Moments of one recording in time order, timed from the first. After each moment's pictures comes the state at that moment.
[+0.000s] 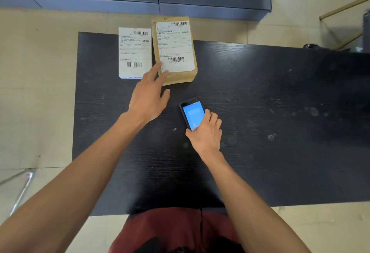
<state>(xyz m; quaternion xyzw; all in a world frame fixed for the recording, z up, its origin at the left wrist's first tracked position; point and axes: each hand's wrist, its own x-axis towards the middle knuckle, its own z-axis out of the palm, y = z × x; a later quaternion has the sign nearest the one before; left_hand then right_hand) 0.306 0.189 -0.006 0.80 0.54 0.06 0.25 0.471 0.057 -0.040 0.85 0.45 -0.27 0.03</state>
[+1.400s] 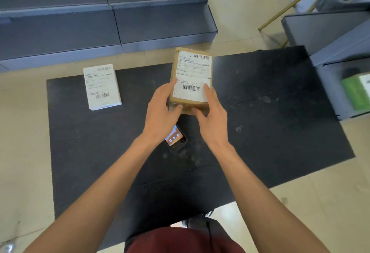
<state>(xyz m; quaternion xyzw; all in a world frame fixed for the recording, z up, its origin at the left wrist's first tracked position) 0.407 0.129 0.061 0.68 0.44 0.29 0.51 0.550 0.041 0.063 0.78 0.44 -0.22 -0.39</state>
